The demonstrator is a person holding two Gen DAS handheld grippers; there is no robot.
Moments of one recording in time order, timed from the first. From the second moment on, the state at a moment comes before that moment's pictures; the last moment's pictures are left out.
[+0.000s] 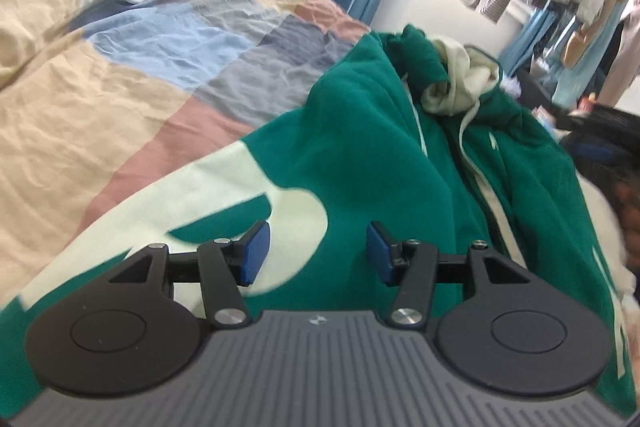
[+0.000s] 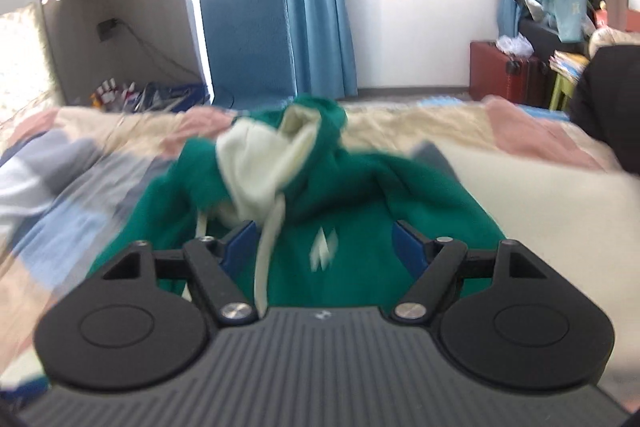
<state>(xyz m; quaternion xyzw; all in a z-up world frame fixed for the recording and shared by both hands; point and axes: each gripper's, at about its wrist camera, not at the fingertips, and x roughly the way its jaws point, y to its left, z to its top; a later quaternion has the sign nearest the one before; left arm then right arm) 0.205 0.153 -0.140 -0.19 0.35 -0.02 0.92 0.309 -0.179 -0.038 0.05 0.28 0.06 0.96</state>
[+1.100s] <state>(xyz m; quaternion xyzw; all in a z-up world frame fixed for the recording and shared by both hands) 0.103 0.108 -0.130 0.05 0.43 0.09 0.90 0.086 -0.214 -0.111 -0.08 0.43 0.09 0.89</state>
